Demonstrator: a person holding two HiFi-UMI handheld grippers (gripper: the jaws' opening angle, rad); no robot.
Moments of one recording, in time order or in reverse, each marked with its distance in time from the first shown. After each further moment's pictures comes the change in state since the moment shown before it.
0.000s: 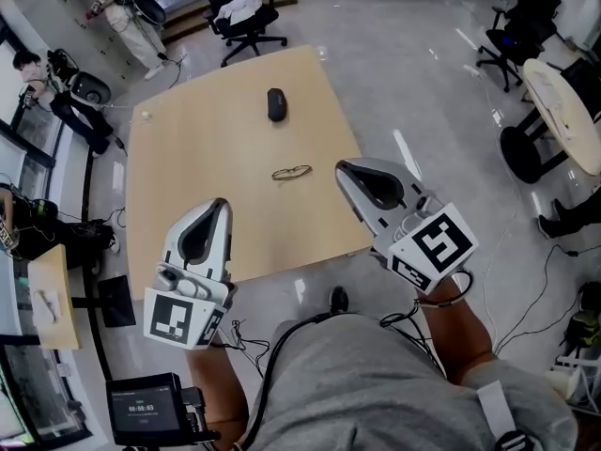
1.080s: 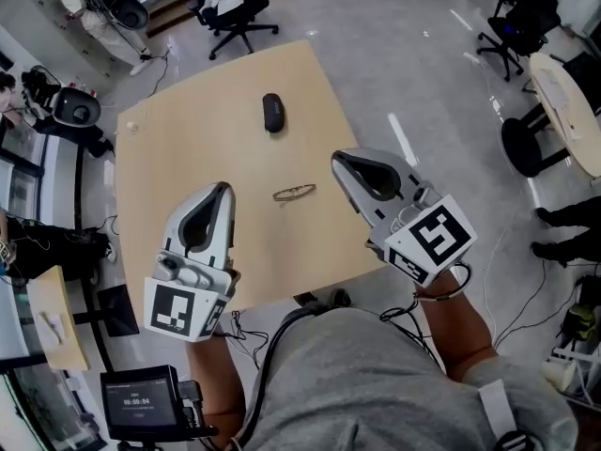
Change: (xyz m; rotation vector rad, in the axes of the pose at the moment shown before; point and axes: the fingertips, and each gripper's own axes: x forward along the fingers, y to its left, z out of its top) left arm 0.123 0.077 -0.030 -0.013 -0.007 -0.046; right arm 0.098 -0.098 -0.021 0.033 0.034 -0.028
